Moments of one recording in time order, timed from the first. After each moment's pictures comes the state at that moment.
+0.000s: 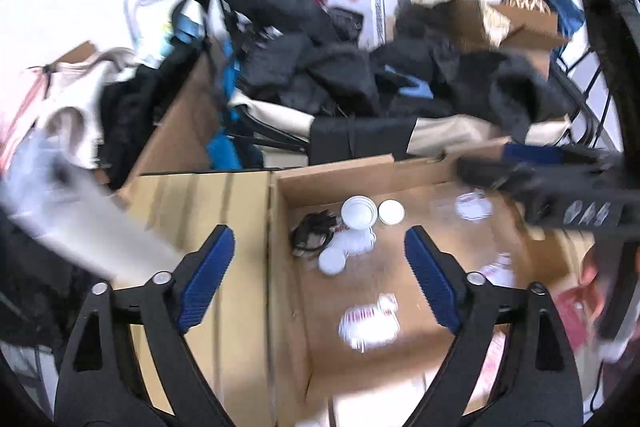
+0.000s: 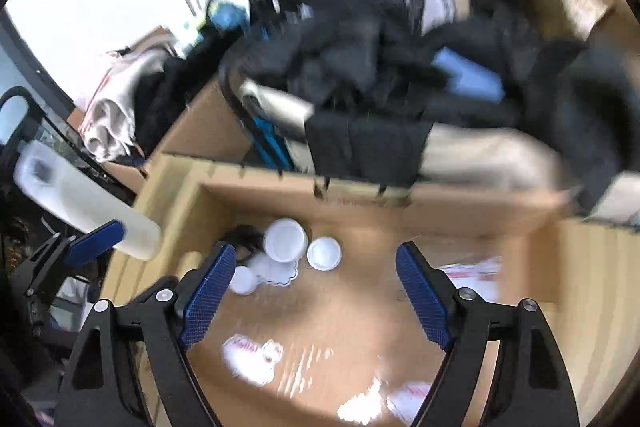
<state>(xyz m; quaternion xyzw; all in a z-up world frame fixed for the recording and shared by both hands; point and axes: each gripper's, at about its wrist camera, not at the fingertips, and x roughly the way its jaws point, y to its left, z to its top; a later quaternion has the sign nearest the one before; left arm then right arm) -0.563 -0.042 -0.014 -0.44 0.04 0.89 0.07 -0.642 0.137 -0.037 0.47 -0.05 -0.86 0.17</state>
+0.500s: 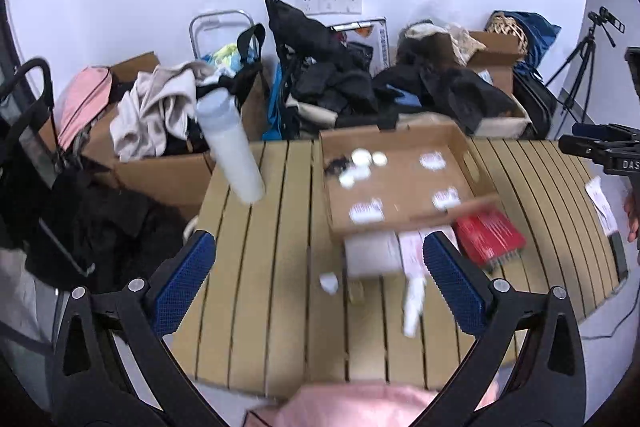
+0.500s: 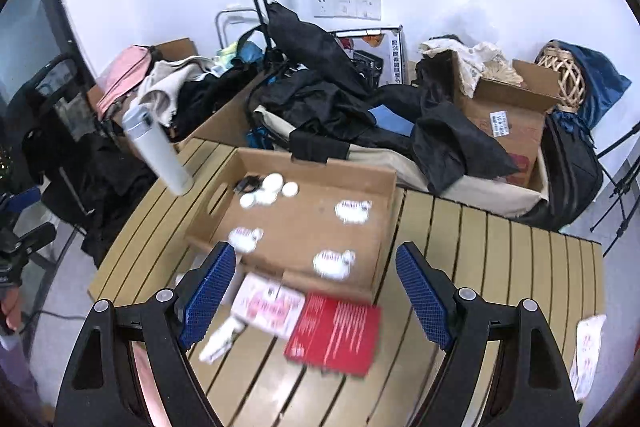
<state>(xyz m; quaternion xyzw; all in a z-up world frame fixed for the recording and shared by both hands) -0.330 -0.072 0.094 -0.40 0.04 0.91 0.03 -0.426 0.231 0.091 0.42 0.03 -0.89 0.16</state>
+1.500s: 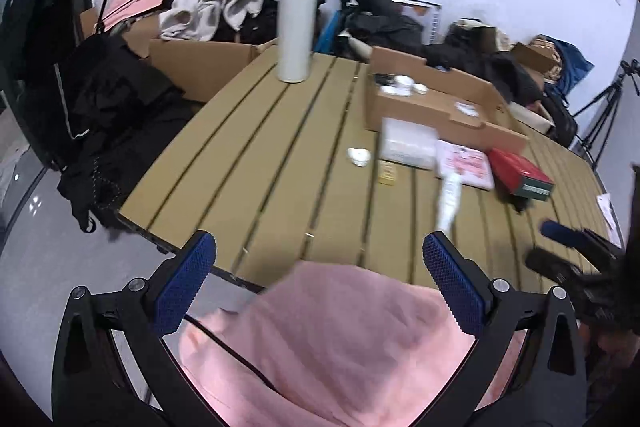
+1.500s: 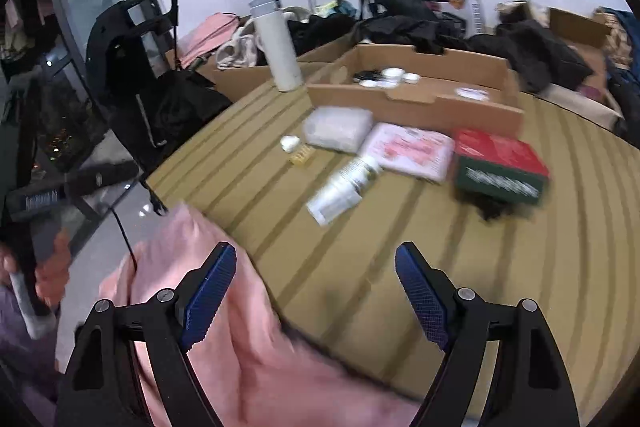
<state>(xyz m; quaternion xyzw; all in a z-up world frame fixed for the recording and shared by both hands) -0.208 -0.128 -0.063 -0.40 -0.08 0.91 -0.04 -0.275 0.132 -0.091 0.40 0.00 -0.87 0.30</state>
